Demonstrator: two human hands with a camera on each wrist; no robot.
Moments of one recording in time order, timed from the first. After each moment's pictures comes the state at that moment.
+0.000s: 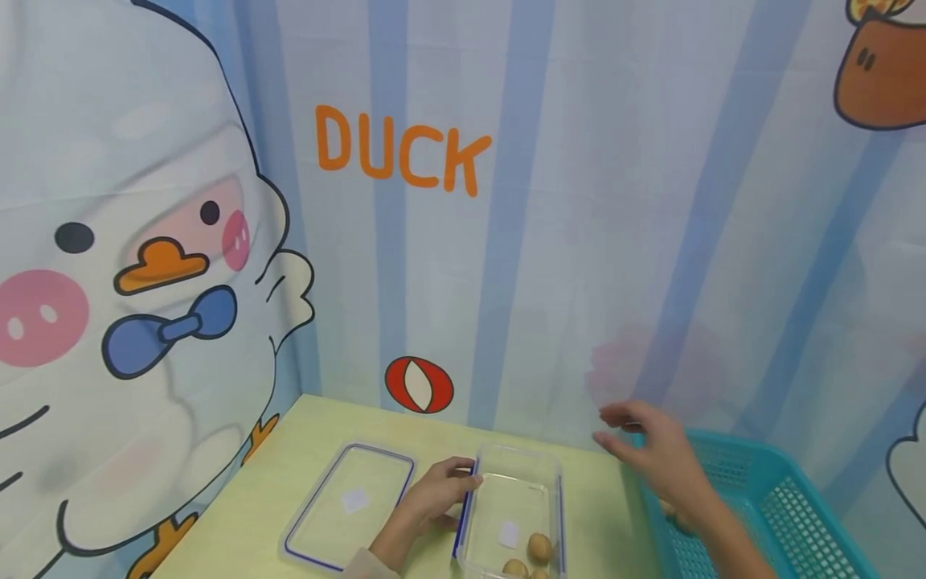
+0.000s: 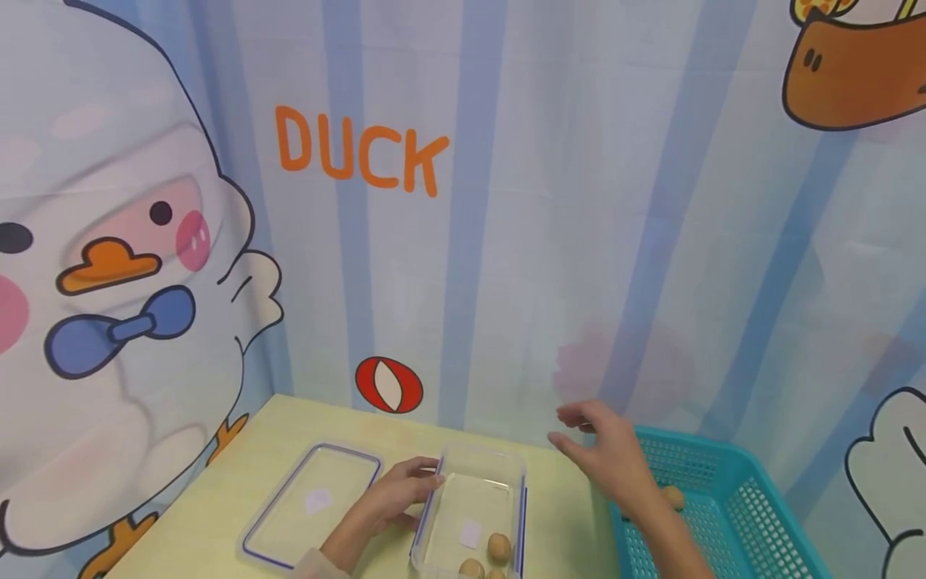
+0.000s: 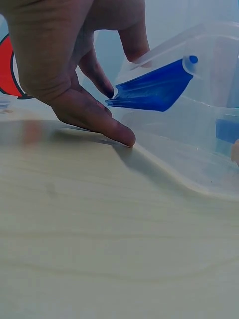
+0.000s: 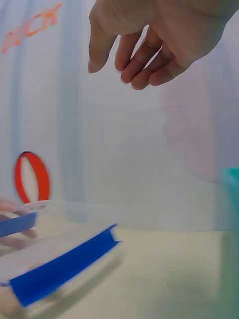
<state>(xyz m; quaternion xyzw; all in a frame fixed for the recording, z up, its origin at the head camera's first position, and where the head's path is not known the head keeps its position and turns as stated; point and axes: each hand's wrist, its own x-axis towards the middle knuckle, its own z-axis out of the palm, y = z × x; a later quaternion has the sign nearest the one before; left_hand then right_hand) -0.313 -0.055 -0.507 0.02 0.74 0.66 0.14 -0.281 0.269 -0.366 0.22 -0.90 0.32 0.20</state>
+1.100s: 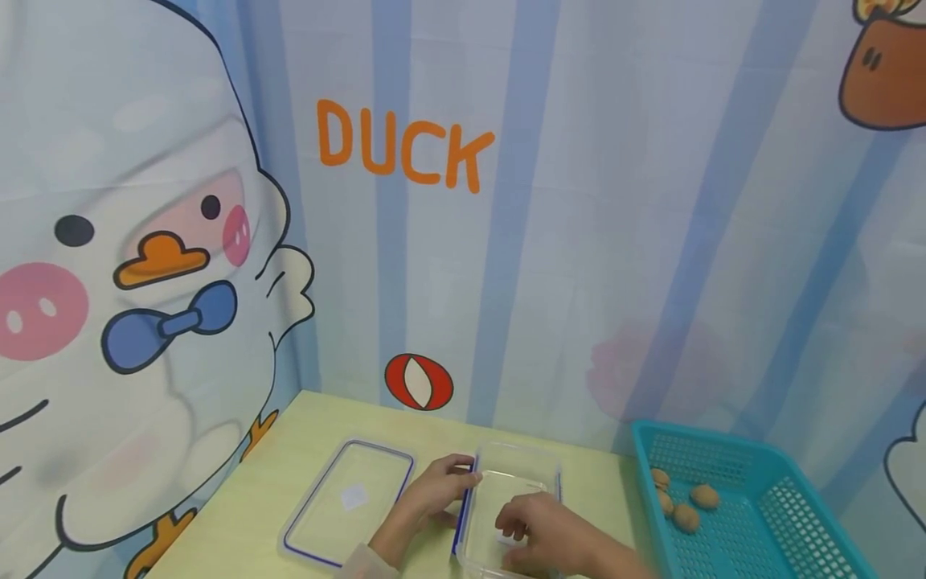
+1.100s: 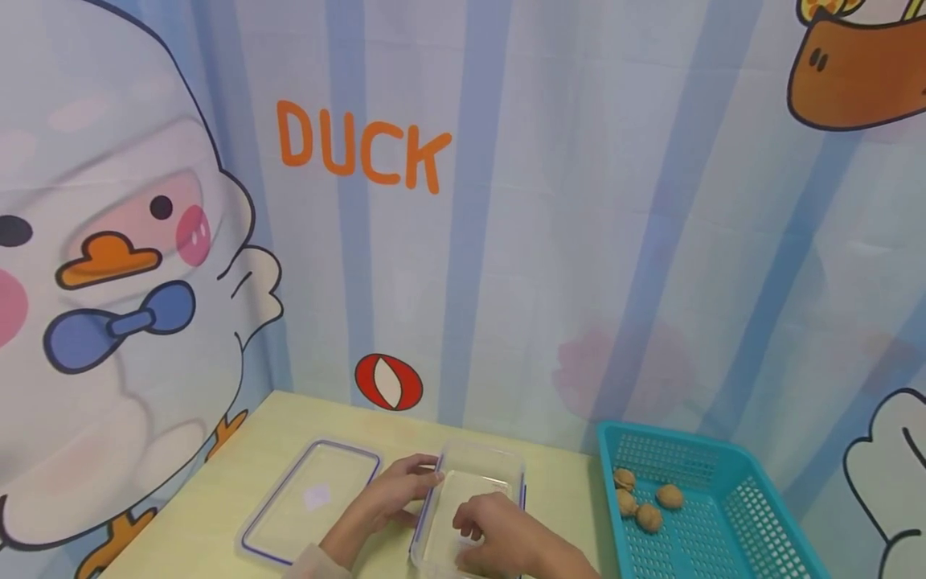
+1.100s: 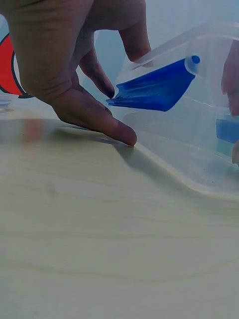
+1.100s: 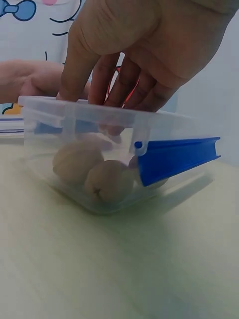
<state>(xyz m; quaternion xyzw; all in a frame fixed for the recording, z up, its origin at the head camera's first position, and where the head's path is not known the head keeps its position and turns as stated) -0.311 -0.057 -0.503 0.02 0.74 0.65 0.15 -0.269 0.172 -0.448 0.36 -0.87 0.29 -0.16</state>
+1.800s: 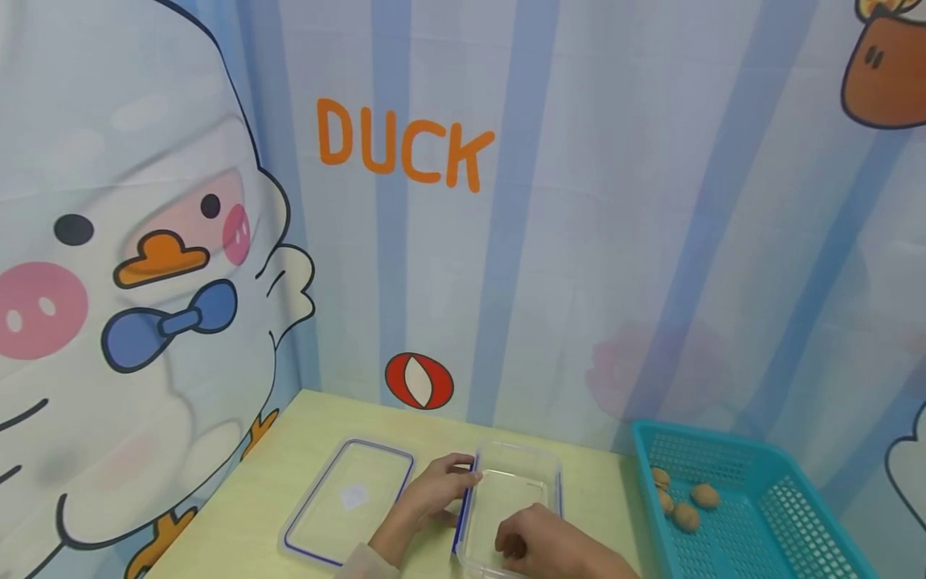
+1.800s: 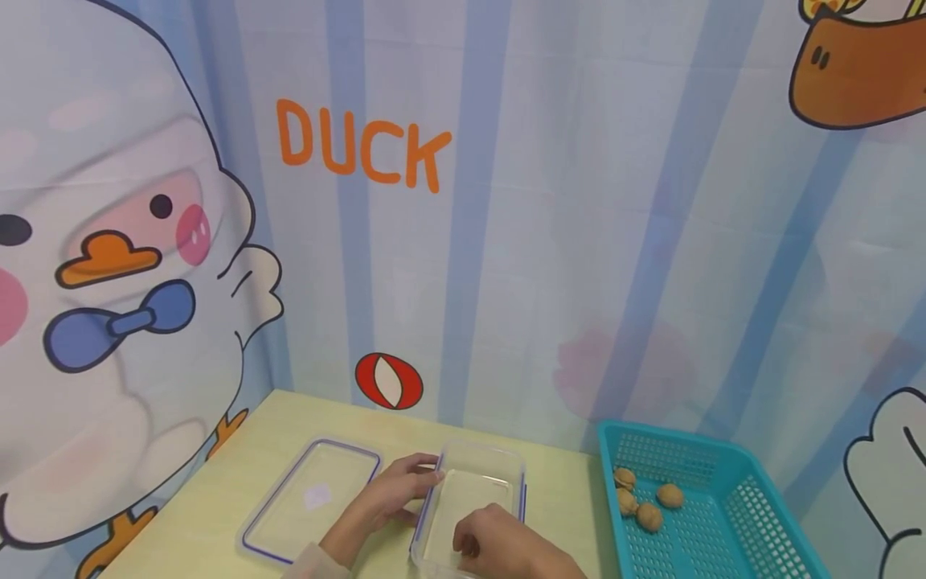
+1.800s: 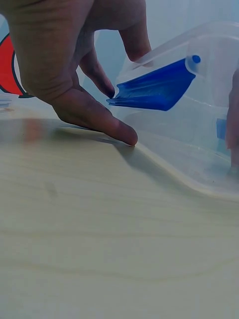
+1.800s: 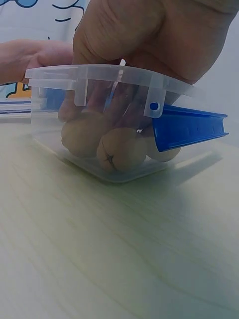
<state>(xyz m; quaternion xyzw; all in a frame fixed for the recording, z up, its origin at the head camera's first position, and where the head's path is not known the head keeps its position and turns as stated) -0.311 -0.058 -0.504 0.02 0.74 0.66 0.15 -0.281 0.174 -0.488 0.38 -0.86 0.28 -0.19</state>
